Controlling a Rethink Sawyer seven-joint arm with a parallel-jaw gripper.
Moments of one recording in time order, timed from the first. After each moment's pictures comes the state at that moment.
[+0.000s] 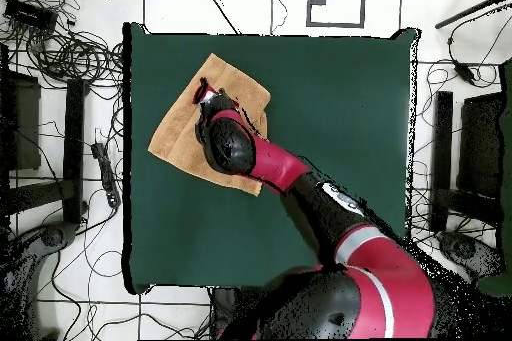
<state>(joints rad) -0.41 -0.35 0.51 1.69 0.13 -0.25 1.85</state>
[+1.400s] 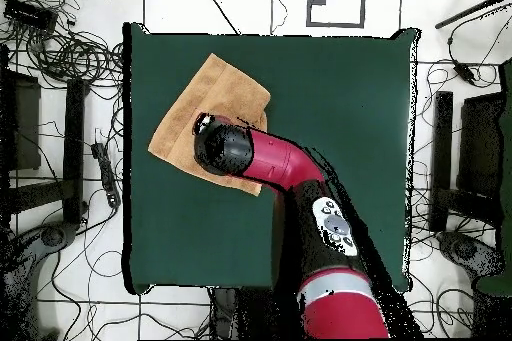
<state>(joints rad) -0.15 -0.57 0.12 1.64 0.19 0.36 1.85</state>
